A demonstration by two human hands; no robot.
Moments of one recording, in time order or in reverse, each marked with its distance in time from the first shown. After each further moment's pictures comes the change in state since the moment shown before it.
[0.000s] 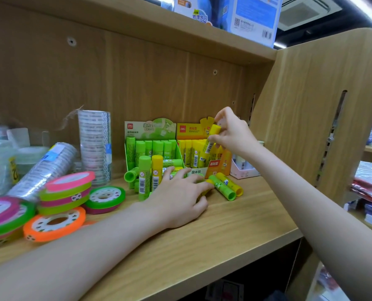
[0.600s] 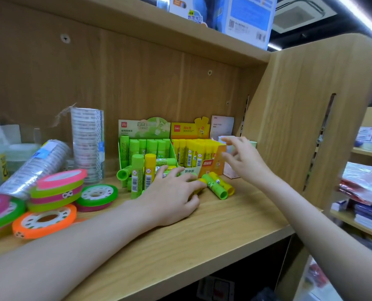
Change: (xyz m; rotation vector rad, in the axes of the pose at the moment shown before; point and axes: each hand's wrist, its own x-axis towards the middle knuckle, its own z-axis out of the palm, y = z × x) left_hand 0.001 0.001 -0.001 0.008 -0.013 -0.009; right_hand -0.049 0.032 -0.004 -0.148 -0.066 0.049
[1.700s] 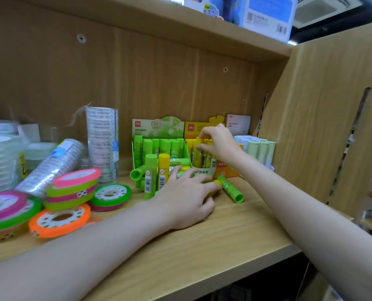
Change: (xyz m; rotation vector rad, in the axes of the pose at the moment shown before) left_hand 0.001 -0.001 0.001 0.008 0.001 0.010; right_hand 0.075 -0.029 0.052 -0.128 -0.004 -0.180
